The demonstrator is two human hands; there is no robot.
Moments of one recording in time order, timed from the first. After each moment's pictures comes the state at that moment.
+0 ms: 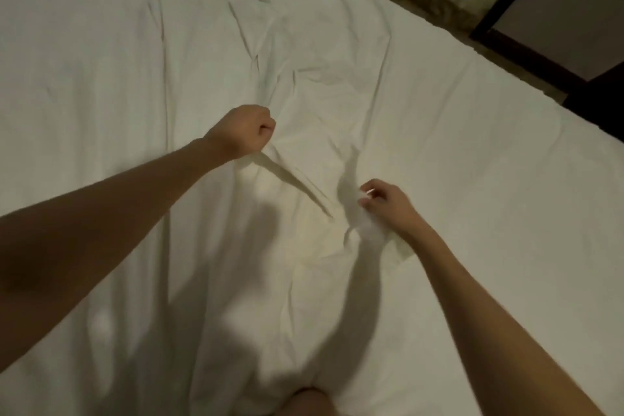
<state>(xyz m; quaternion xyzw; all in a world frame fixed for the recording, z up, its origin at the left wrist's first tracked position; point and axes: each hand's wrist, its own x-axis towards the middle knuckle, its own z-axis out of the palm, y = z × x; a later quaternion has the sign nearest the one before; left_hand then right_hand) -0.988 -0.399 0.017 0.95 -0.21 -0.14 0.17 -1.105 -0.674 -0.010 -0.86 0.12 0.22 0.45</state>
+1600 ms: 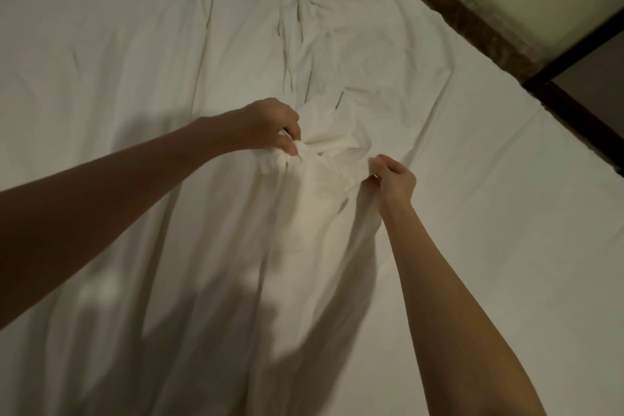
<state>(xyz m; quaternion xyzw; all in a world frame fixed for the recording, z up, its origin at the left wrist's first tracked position) -0.946 -0.368 0.003 0.91 -0.30 -0.15 0.22 -0.977 -0.621 -0.077 -0.65 0.34 0.06 0.68</state>
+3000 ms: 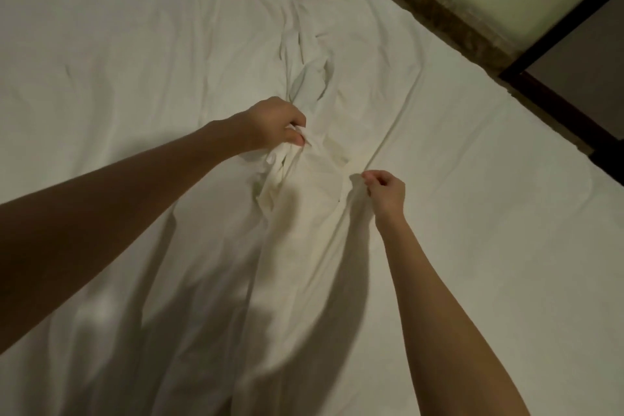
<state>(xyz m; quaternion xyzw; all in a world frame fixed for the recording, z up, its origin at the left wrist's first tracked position) -0.956 -0.419 0.035 0.94 -0.18 -0.19 0.20 -1.022 -0.648 -0.061 -0.77 0.29 0.10 0.56</state>
